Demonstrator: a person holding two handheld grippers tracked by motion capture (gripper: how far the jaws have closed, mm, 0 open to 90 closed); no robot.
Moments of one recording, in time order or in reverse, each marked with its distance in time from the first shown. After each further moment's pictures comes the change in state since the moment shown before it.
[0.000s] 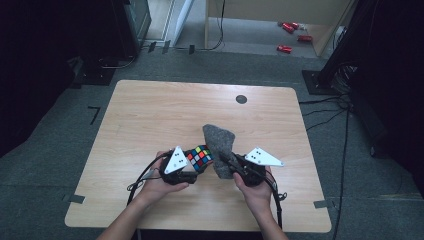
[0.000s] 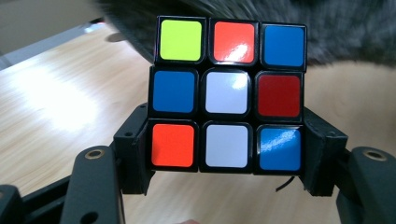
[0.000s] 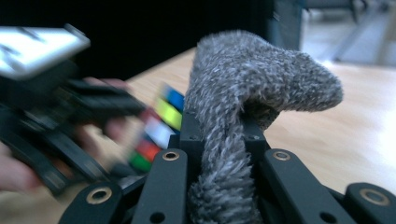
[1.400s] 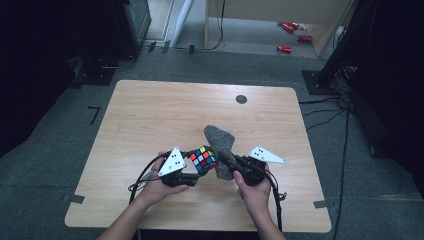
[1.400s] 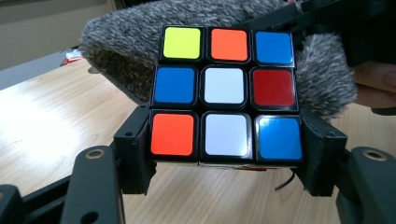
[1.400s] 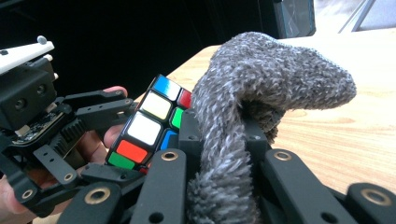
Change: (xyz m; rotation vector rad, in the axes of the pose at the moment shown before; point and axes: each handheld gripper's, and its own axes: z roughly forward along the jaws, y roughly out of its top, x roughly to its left) left arm 0.000 0.009 -0.013 -0.120 -0.071 -0.039; right arm -0.006 -0.004 0.002 0.004 0.045 0.207
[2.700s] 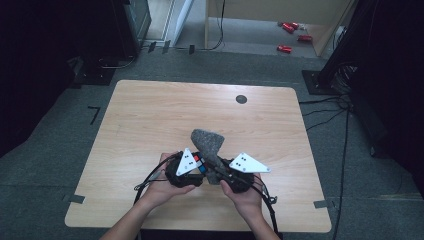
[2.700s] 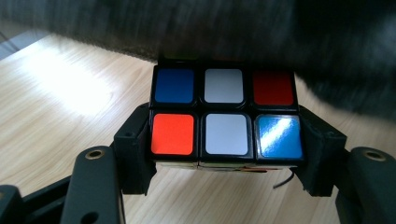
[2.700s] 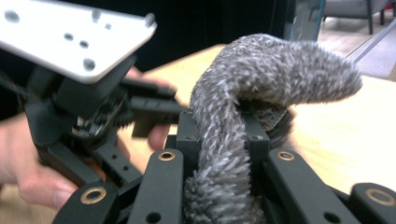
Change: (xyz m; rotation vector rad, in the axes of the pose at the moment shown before) left arm -0.015 0.004 0.022 0.258 0.139 0.075; right arm 0.044 -0.003 0.011 0.034 -0.017 -0.300
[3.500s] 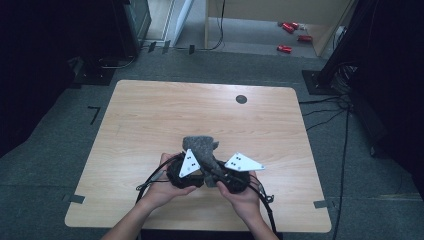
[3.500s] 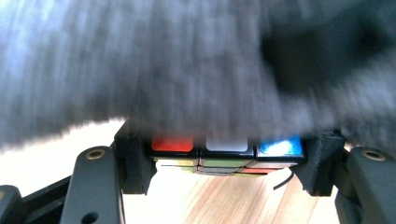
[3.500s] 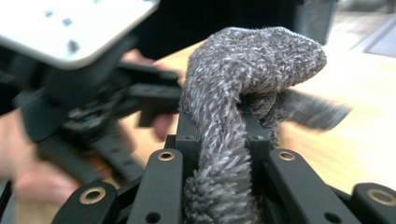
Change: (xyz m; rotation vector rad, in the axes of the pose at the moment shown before) left arm -0.001 0.002 -0.002 -0.019 -0.001 0.003; right arm -0.001 -0.003 0.007 0.051 0.036 0.035
